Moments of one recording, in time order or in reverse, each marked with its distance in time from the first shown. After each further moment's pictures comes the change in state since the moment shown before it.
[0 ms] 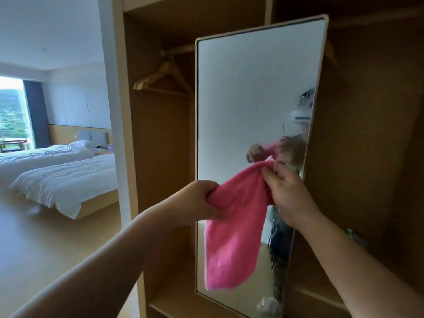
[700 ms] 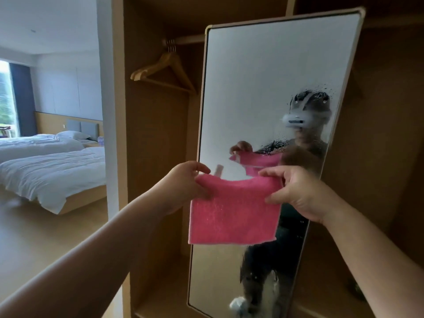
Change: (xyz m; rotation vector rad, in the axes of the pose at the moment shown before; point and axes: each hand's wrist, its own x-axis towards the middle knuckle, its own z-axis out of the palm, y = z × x) left_hand 0.053 -0.047 -0.042 -0.335 0.142 -0.122; right_hand 0.046 -0.015 -0.011 -0.328 -0.323 0.173
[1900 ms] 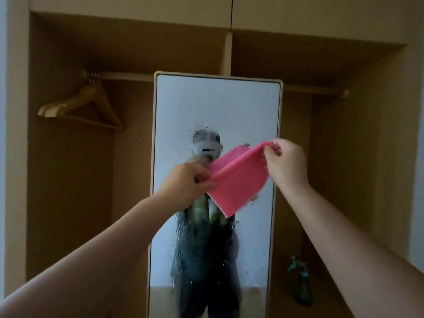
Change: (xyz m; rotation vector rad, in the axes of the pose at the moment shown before) left_hand 0.107 0.051 -0.013 0.182 -0.039 0.689; right_hand 0.055 -0.072 -0.030 -0.520 1.161 -0.255
